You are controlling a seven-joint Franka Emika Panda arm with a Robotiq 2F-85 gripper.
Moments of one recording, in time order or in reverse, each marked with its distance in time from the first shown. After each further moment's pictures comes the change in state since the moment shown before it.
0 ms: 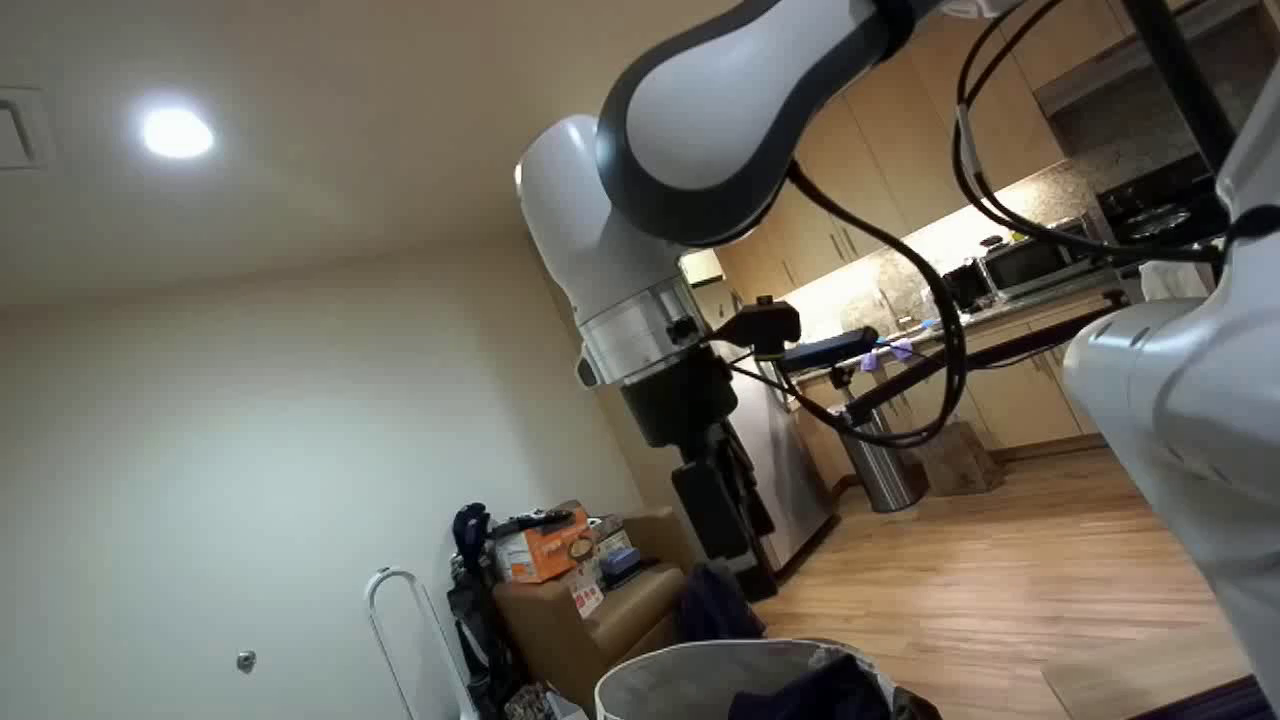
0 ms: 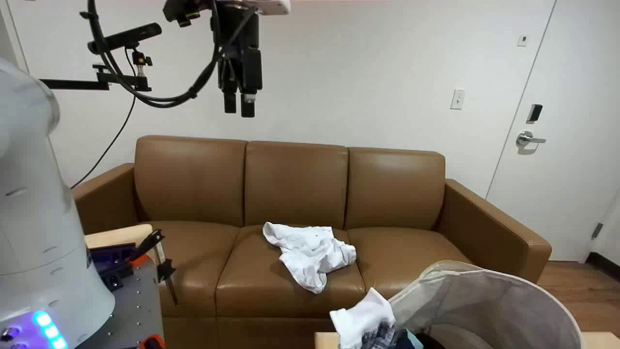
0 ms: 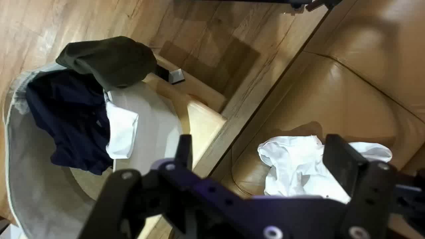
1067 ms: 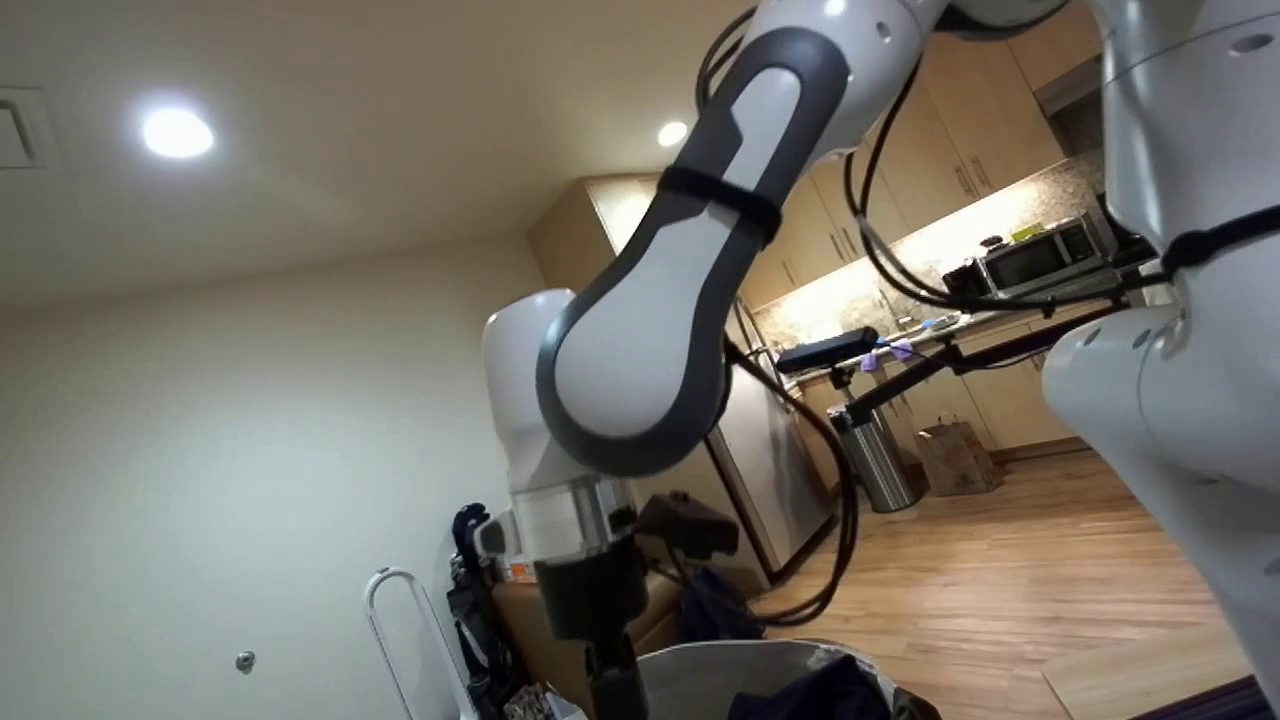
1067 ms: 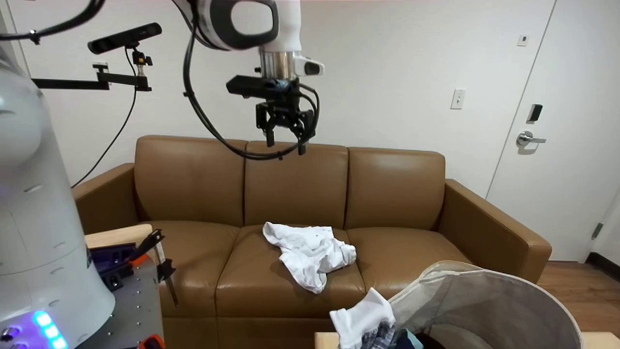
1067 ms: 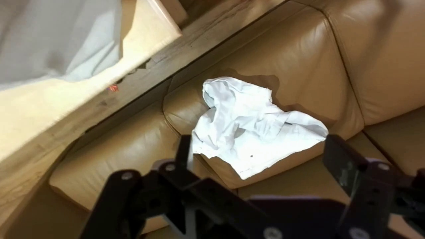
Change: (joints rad) arm 0.196 0.427 -0.131 0.002 0.105 0.614 -0.420
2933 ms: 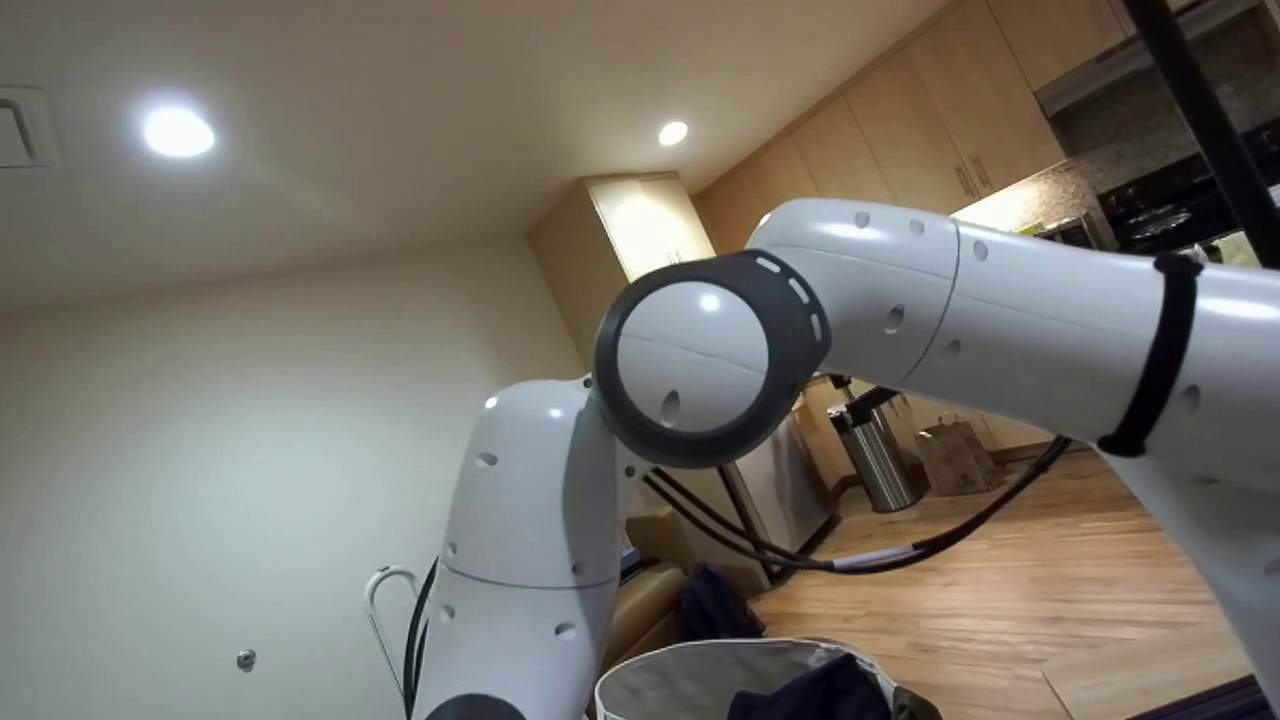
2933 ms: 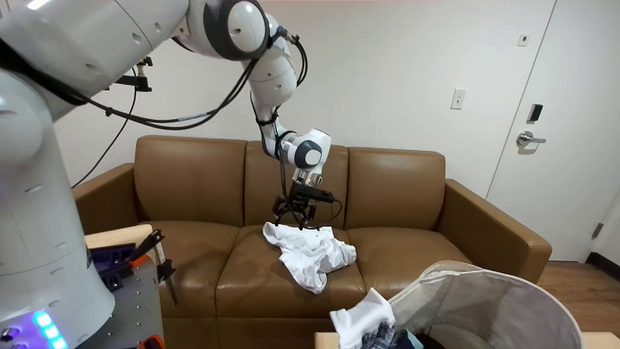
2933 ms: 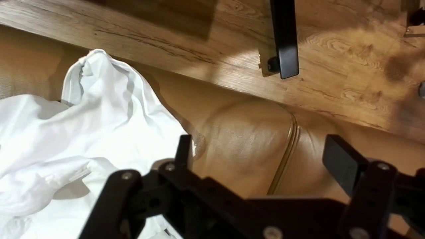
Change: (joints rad) arm -0.002 1.233 0.217 0.891 -0.106 -0.141 -0.629
